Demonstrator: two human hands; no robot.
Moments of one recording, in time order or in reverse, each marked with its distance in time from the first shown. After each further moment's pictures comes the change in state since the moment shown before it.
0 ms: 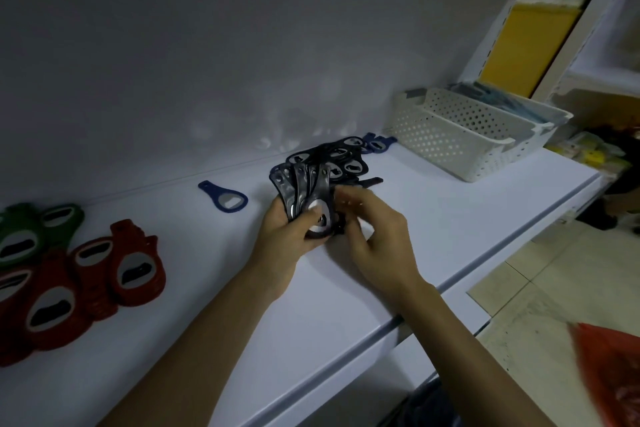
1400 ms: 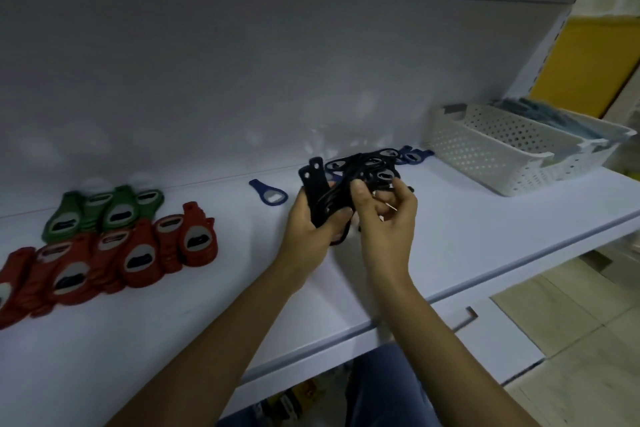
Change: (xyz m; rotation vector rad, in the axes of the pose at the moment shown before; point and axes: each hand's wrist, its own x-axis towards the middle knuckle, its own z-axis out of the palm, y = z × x) left_hand -0.029 0.008 0.009 0.418 0.144 0.275; right_hand 0.000 -0.050 0.014 0.781 0.280 0.596
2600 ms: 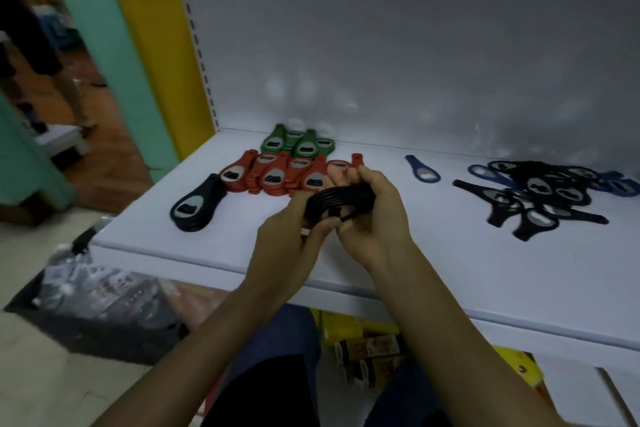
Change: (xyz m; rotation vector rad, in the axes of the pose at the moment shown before) left_hand -0.162 0.055 -0.122 0.918 0.536 0.177; right_hand -0.106 -0.016 0.118 0.627 -0.577 1.043
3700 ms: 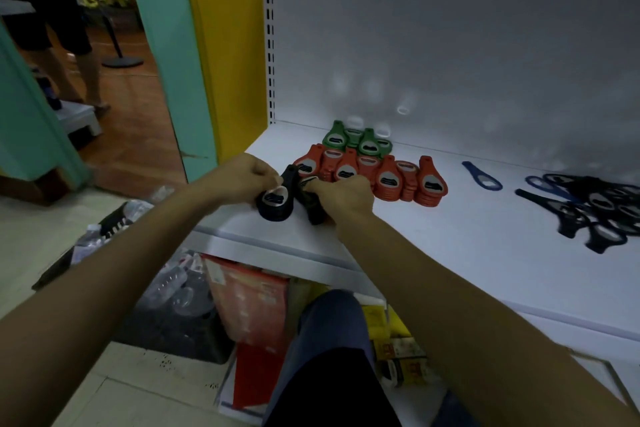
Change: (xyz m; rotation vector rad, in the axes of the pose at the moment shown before) left_hand 0.067 -0.110 -0.163 0.121 -0.405 -0.491; right_hand 0.068 0.123 0.061 -1.236 0.316 -0.282
